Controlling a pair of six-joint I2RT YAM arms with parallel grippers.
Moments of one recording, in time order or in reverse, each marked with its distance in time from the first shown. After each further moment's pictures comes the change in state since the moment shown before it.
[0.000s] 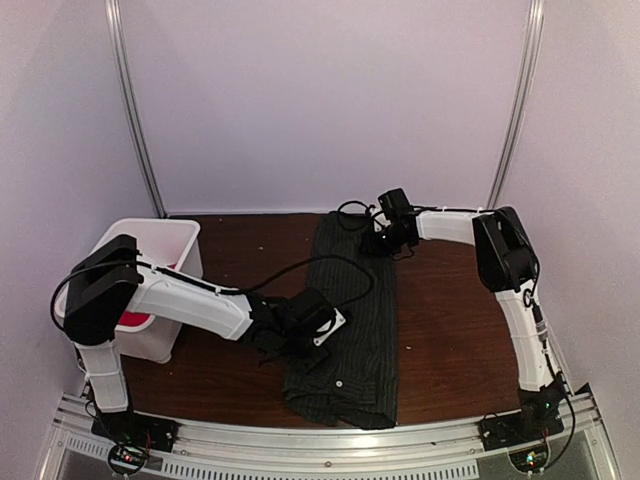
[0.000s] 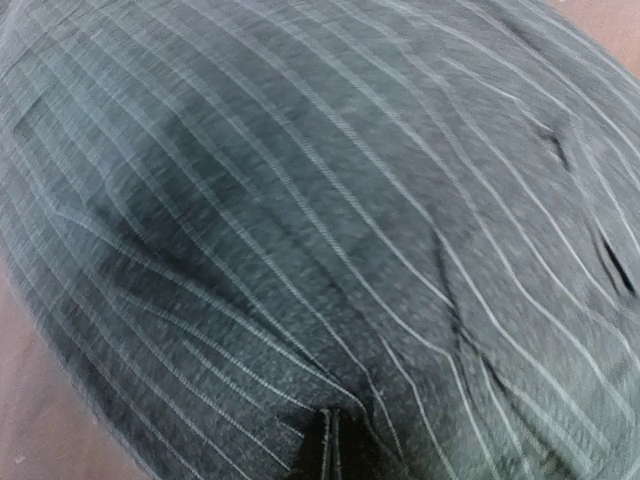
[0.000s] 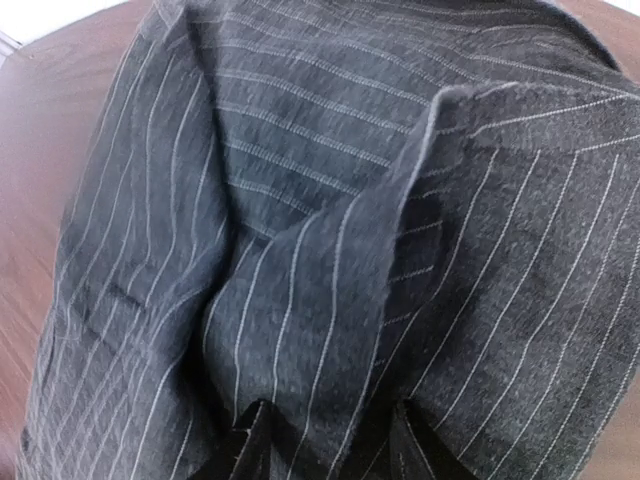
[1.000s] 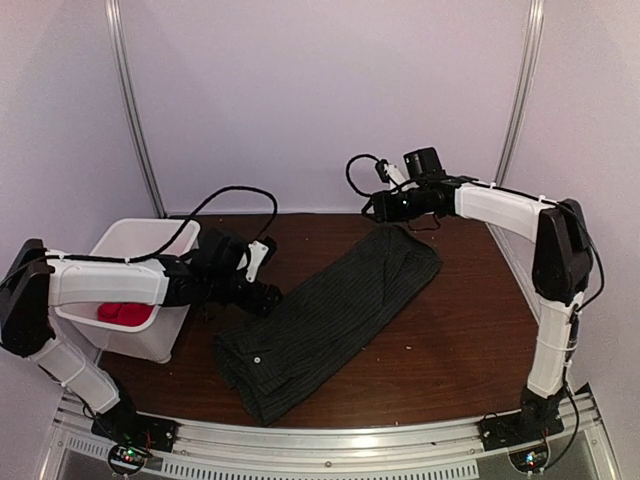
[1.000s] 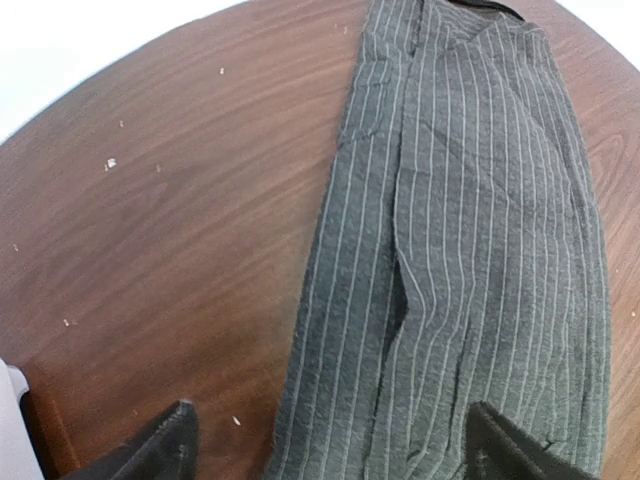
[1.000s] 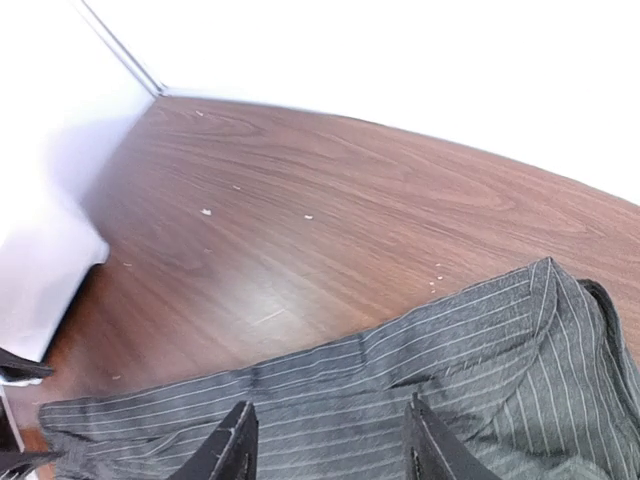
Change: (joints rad) left arm 0.353 -0.396 -0.219 0.138 0.052 -0.047; right arm 0.013 -0.340 -0.105 -0.013 -0.116 -0.070
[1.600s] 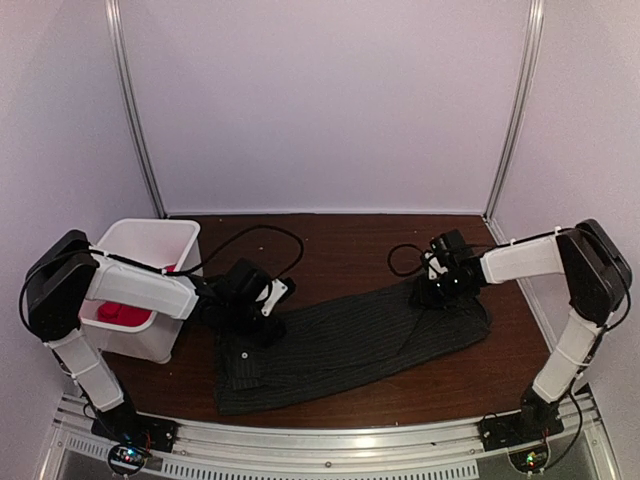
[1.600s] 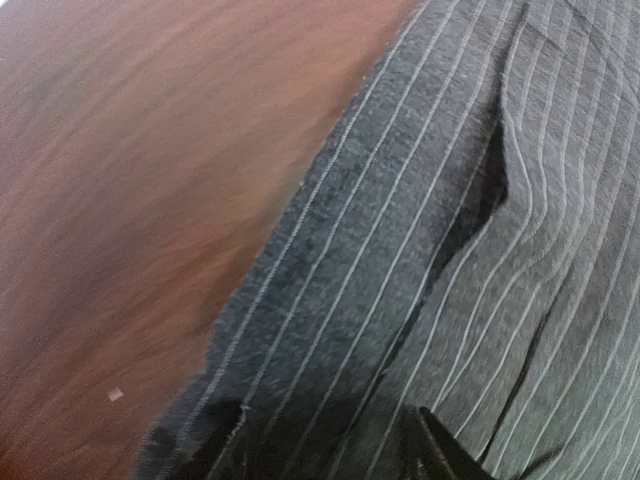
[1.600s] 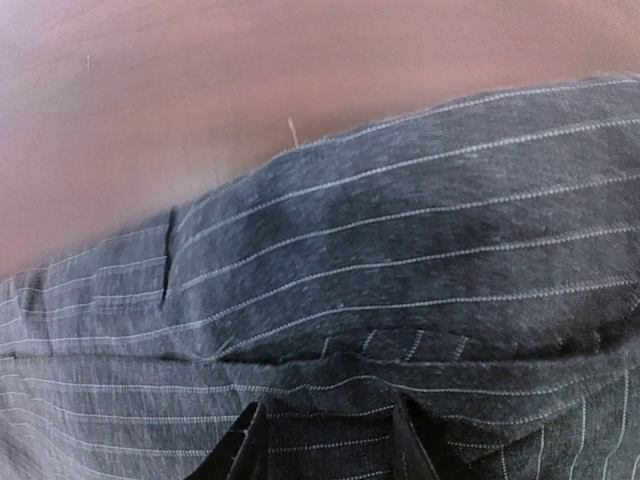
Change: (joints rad) left arm -0.080 0.192 -0.031 0.013 0.079 0.070; right arm -0.023 -0.360 -0.880 0.135 0.169 0.248
